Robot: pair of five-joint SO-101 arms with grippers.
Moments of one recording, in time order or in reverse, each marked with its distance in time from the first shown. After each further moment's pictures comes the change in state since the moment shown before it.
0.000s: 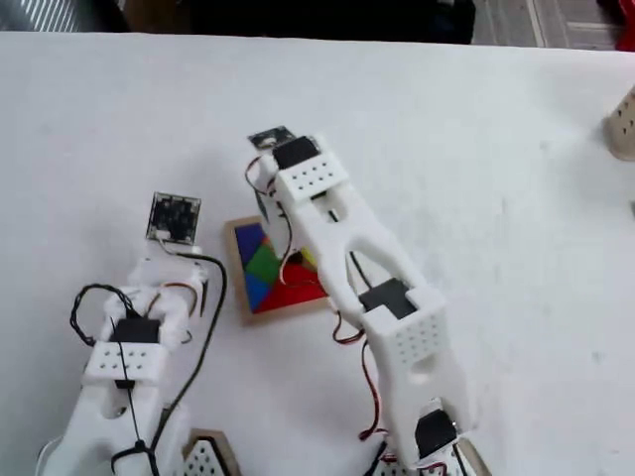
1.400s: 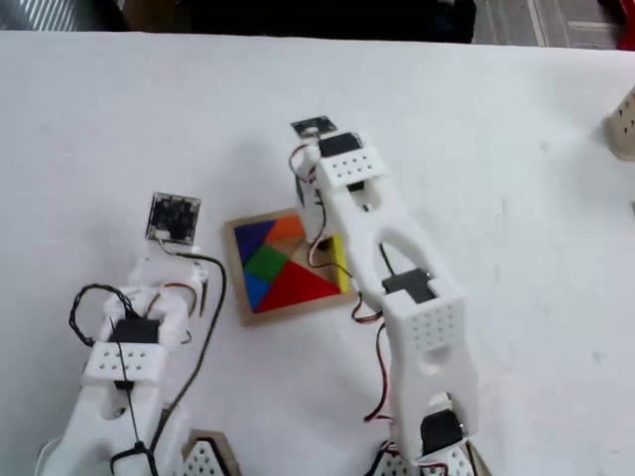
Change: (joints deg) left arm 0.0 0.0 0.0 0.0 0.1; right arm 8.3 2.2 4.0 -9.4 1.6
